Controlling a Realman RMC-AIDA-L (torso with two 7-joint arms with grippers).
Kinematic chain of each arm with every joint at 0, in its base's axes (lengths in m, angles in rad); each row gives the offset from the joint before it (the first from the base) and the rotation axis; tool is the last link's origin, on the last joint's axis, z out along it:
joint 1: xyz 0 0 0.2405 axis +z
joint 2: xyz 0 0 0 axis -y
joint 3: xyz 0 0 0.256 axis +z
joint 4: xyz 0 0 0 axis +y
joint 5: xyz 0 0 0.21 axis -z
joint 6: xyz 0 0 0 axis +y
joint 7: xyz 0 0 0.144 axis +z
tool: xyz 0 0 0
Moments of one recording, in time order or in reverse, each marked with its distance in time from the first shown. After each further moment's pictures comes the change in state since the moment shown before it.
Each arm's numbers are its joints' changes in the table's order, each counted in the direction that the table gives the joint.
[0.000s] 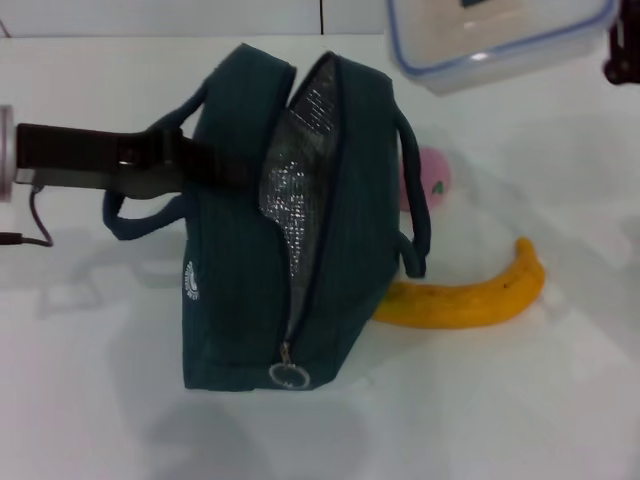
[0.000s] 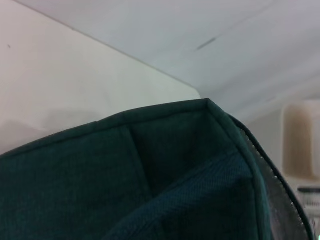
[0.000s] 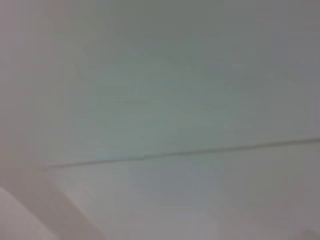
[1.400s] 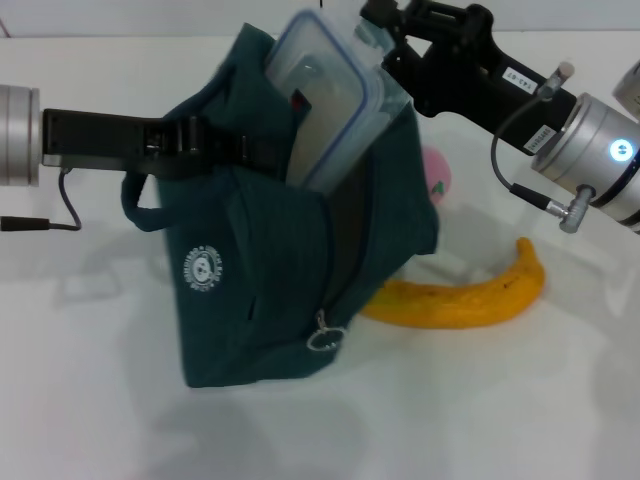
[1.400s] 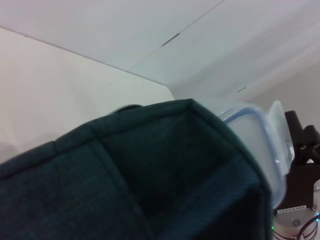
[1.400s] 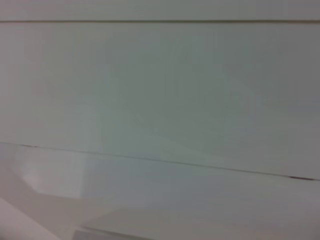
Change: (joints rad) left arm -0.036 0.002 0.021 -0.054 0.053 -0.020 0.088; right arm 0.222 0.000 -0.006 0.019 0.282 0.347 -0.114
